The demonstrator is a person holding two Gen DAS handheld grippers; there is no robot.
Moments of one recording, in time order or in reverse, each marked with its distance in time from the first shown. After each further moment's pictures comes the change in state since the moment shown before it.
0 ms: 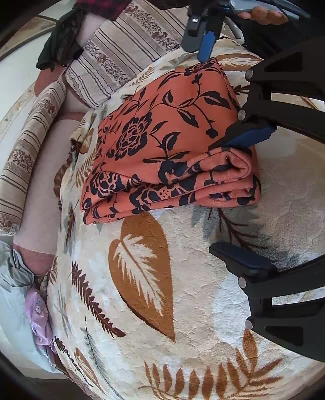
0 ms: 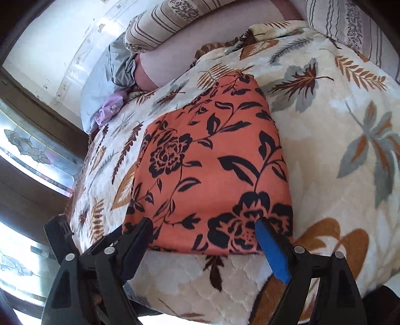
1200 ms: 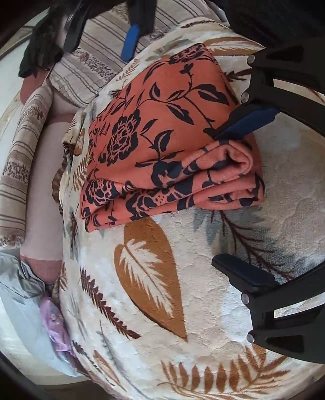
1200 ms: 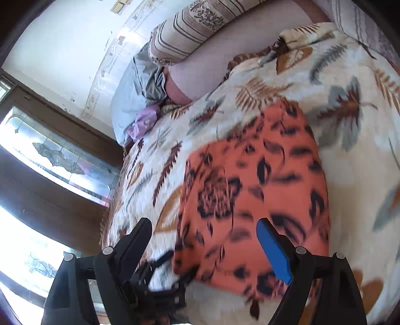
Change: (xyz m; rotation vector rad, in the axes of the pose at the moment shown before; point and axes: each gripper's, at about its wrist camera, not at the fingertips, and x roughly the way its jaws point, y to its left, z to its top) left arm 0.008 -0.017 0.002 0.085 -0.001 0.081; right arm 0.006 0.020 0.075 0.016 -0.015 0.232
